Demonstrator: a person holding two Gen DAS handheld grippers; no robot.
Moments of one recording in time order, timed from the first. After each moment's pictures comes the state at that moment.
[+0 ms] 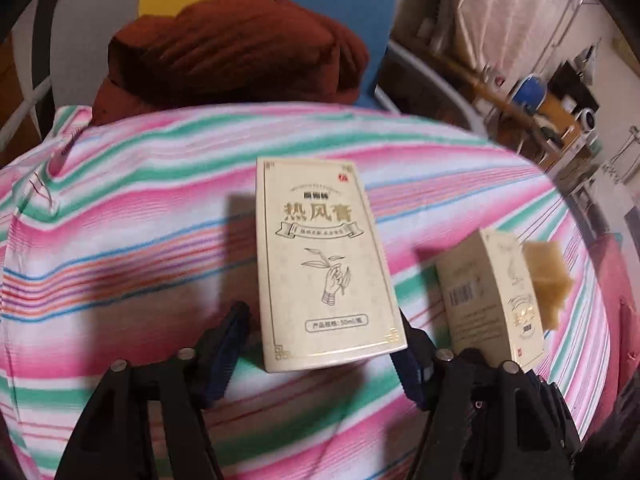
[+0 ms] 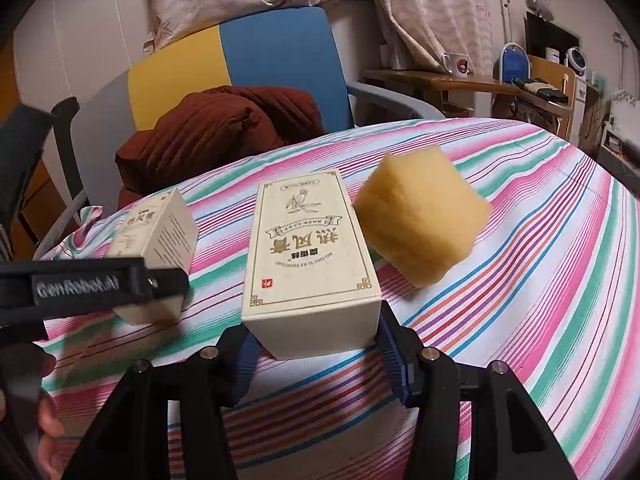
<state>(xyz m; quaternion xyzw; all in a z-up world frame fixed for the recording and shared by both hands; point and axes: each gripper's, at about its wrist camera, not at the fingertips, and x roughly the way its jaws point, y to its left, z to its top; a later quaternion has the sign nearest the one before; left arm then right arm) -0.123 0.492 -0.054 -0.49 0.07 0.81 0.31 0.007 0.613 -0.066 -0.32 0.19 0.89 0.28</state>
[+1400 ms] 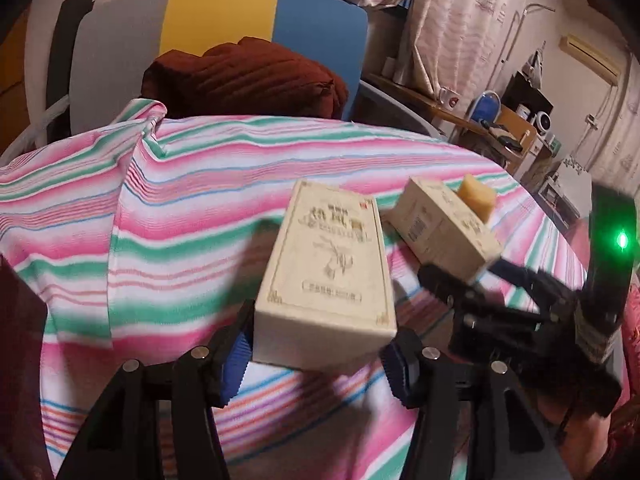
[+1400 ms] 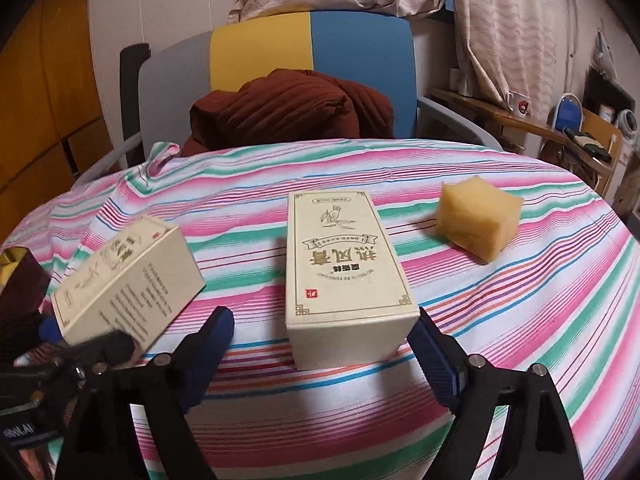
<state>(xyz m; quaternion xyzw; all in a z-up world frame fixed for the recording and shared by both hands) -0.050 0.353 -0.052 -0.42 0.04 0.83 0.37 0.014 0.521 -0.058 -0.35 0.10 0.91 0.19</state>
